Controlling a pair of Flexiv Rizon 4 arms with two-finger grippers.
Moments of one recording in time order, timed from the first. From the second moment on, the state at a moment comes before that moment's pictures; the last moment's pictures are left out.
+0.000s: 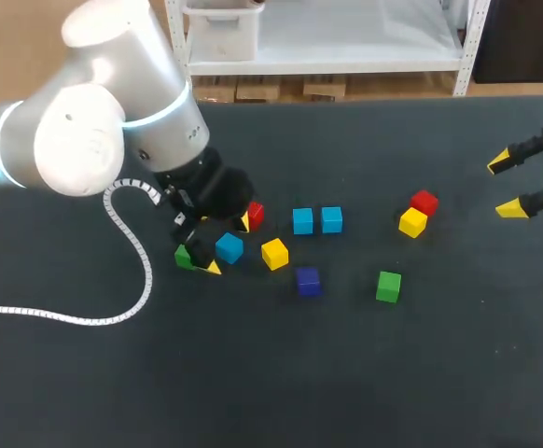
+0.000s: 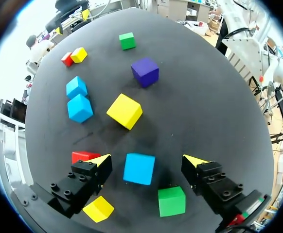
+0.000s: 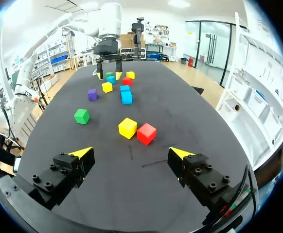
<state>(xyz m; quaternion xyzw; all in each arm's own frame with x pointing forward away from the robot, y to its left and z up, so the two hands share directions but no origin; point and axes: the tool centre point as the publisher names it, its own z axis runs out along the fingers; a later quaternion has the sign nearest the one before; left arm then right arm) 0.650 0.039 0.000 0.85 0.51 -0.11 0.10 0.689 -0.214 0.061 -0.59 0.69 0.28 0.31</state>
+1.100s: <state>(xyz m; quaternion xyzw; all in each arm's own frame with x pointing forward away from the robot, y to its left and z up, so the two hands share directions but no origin) 0.663 0.042 -0.003 0.87 0.47 -0.10 0.09 0.689 -0.214 0.061 -0.59 0.69 0.28 0.31</state>
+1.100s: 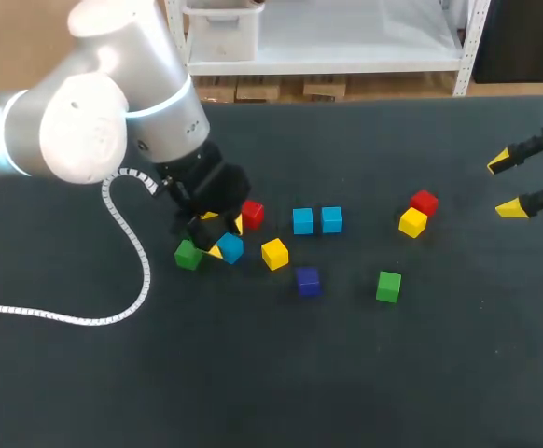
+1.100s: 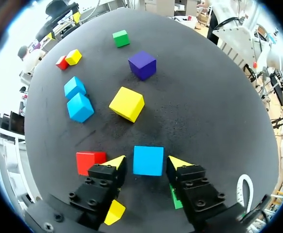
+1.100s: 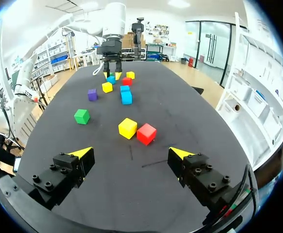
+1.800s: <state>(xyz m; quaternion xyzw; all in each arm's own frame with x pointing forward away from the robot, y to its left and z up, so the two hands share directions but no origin) 0.655 0.026 0.032 0.82 0.55 -0.14 0.10 0.689 -0.214 0.061 -0.59 0.69 0.28 0.31</state>
